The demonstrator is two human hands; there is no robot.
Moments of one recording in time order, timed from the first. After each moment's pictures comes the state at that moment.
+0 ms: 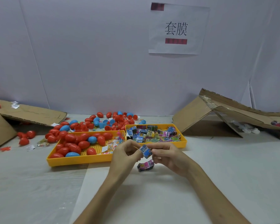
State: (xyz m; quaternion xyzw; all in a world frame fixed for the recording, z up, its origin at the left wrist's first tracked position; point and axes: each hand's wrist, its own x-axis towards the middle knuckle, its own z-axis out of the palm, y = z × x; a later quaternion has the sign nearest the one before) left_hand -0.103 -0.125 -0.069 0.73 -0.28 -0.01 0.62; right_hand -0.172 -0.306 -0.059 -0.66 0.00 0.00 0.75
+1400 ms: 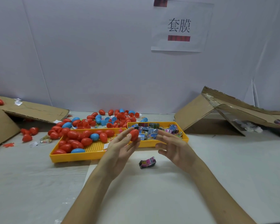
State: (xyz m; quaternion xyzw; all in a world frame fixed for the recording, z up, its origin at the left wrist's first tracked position) left_hand -0.090 -0.106 -0.055 0.37 -0.13 -0.29 0.87; right_hand -0.169 -0.315 -0.055 -0.55 0.01 -0.05 0.83
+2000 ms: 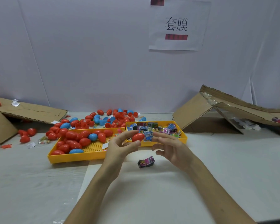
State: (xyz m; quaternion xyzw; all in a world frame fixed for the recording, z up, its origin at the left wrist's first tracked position) left_hand -0.092 -0.115 -0.061 0.58 -0.24 -0.13 0.77; right_hand -0.169 -0.310 -0.055 -0.59 0.01 -0.04 0.81
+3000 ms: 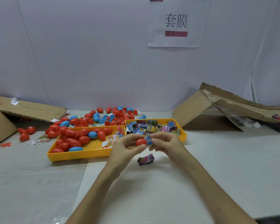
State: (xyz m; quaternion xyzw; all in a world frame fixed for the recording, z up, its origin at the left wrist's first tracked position) left_hand -0.091 -0.122 -0.073 0.67 -0.31 -0.09 0.67; right_hand -0.163 -0.302 -0.064 -0.69 0.03 -0.15 0.70
